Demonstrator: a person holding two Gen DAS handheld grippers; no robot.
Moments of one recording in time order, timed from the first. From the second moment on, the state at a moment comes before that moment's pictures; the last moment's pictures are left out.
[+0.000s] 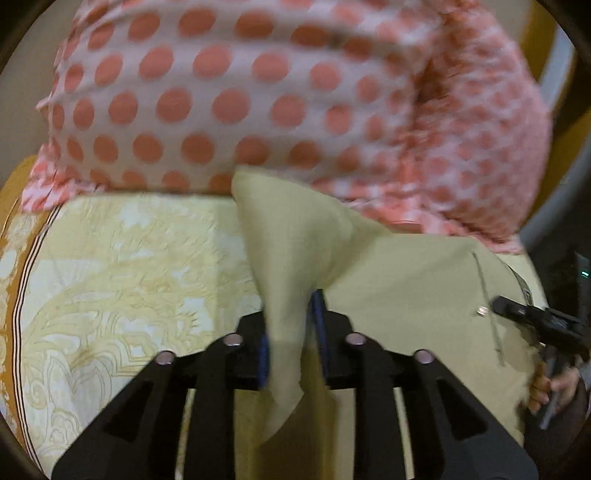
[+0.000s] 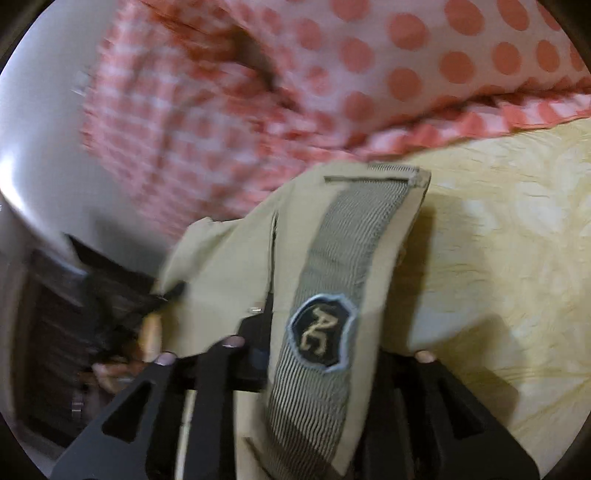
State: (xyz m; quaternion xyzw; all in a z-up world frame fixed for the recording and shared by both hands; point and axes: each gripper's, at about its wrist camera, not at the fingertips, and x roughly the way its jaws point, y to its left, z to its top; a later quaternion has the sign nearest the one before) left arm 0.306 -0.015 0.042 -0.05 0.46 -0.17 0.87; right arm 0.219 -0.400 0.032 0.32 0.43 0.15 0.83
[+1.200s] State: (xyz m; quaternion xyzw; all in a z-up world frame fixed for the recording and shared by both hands) left arm 0.057 -0.012 0.017 0.02 0.41 -0.09 0.91; right arm 0.019 -0.247 0.027 0.06 0.39 0.00 0.92
